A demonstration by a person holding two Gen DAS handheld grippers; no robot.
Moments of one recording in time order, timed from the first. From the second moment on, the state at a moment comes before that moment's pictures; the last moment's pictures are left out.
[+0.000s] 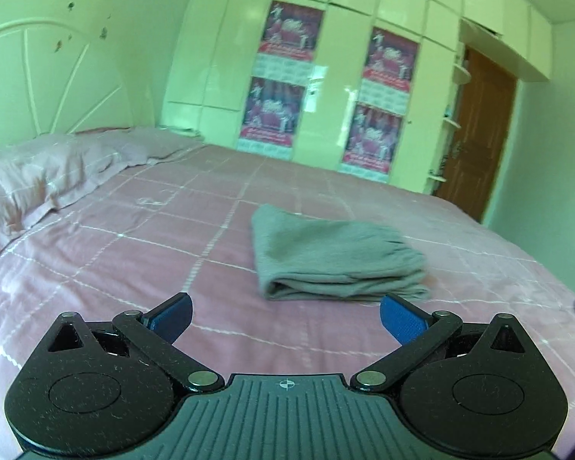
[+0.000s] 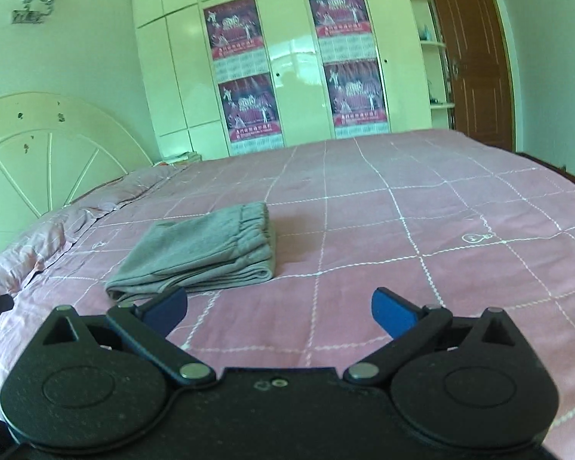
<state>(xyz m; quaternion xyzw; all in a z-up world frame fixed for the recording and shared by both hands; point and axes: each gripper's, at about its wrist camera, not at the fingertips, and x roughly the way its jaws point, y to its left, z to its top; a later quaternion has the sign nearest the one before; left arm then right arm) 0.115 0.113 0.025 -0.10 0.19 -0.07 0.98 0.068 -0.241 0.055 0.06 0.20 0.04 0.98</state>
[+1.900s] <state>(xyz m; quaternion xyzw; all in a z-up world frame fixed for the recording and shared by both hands) 0.020 0.057 -0.001 -0.05 0.19 -0.09 0.98 0.013 -0.184 0.020 0.01 0.22 0.07 0.97</state>
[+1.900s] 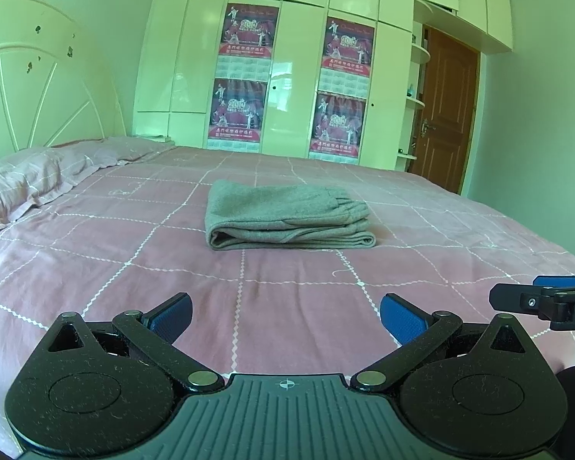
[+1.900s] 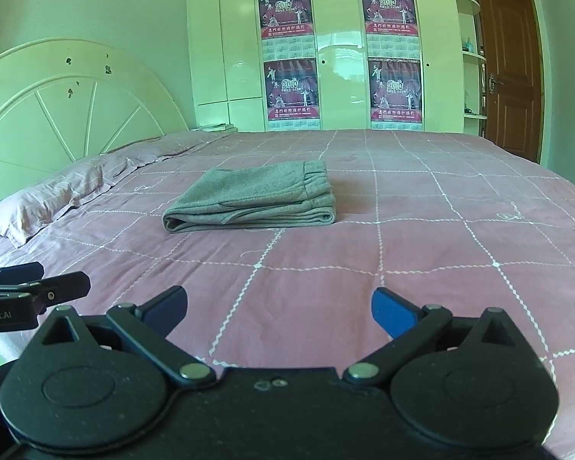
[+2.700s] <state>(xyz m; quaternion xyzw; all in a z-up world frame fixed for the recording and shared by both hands) 0.021 0.058 -0.002 -0.04 0.18 -0.09 0.98 0.012 -0.187 0.020 0.01 0.23 0.07 0.97</state>
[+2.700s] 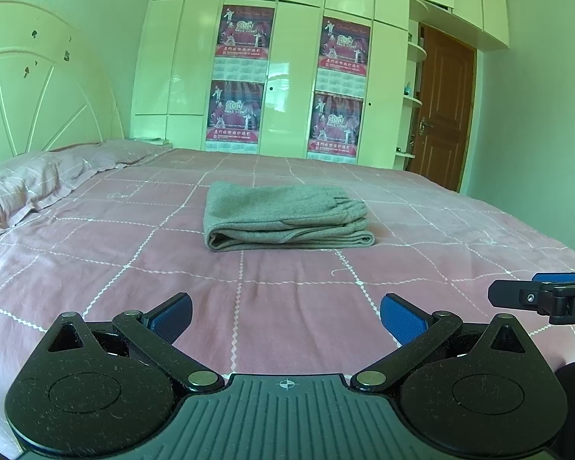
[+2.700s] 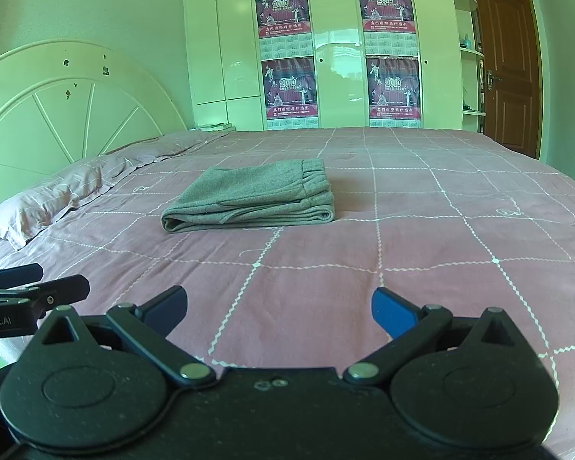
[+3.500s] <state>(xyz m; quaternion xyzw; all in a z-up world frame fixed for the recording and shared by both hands) 0.017 0.060 -0.002 -0.04 0.17 -0.09 0.98 0.011 -0.187 0.020 0.01 0.23 0.07 0.97</state>
